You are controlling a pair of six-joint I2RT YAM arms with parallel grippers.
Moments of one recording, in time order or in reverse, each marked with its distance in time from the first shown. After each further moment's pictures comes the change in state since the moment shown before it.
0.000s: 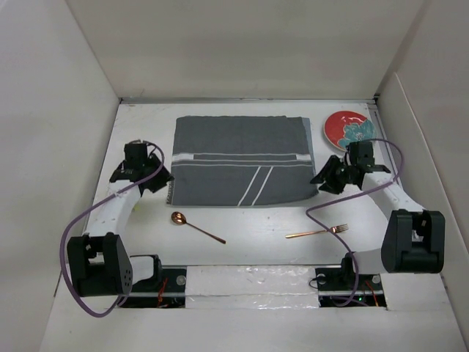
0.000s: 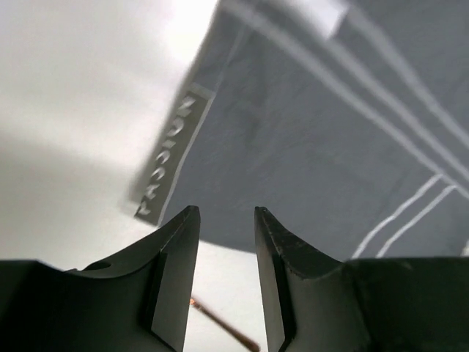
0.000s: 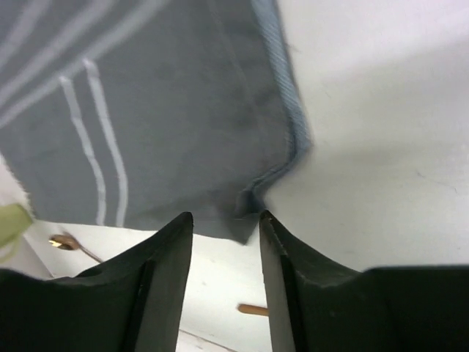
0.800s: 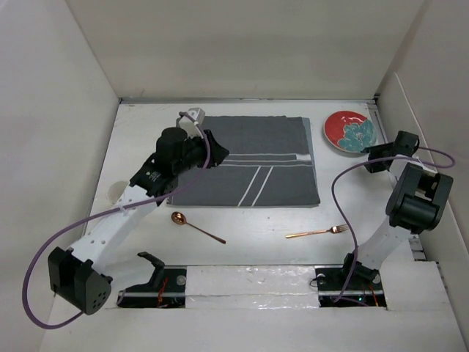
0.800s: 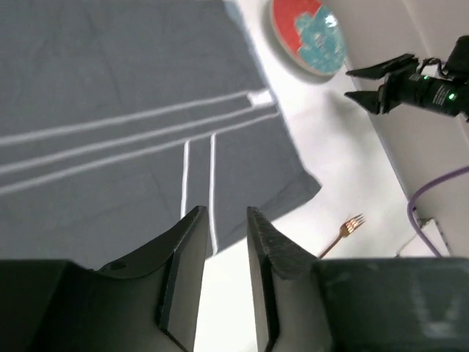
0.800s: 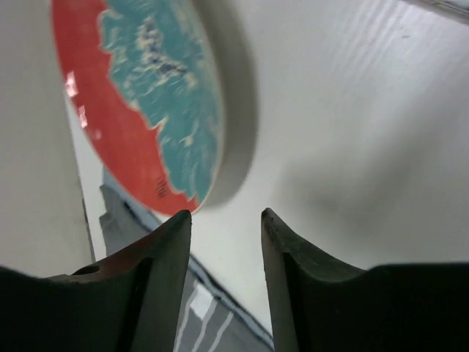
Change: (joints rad) left arm -0.549 -0.074 0.267 0.292 0.064 0.131; right arm -0.406 0.371 0.256 0.360 0.182 0.436
